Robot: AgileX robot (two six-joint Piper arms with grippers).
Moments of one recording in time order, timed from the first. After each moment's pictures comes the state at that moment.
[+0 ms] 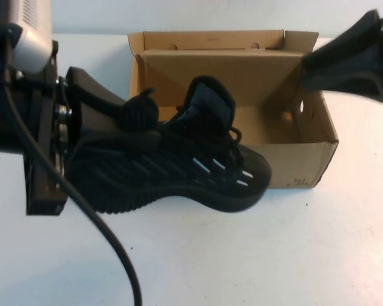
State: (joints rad) right arm 0.13 1.32 -1.38 0.97 1.22 -1.46; left arm -0.29 1.12 -1.16 -0.99 1.15 1.38
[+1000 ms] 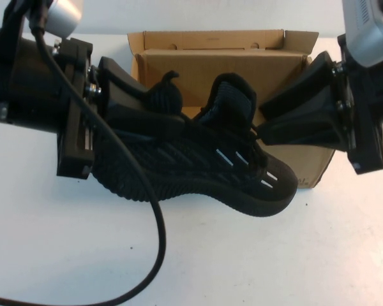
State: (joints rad) right arm 0.30 1.32 -1.35 0.92 1.23 -1.18; left arm -0.28 1.27 -1.22 -1.12 1.23 1.37
